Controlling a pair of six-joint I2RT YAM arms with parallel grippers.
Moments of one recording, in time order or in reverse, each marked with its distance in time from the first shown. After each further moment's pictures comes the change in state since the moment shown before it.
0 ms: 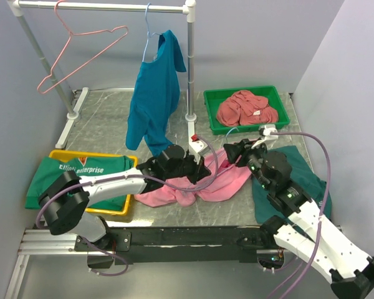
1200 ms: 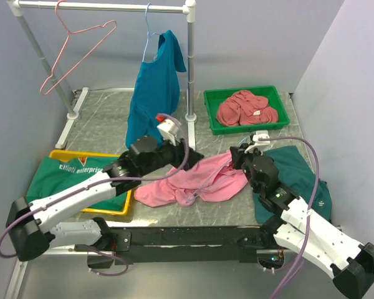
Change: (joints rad) left arm 0.043 -0.301 0.082 -0.217 -0.152 -0.243; right arm 0.065 0.066 -0.133 0.147 0.222 -0.135
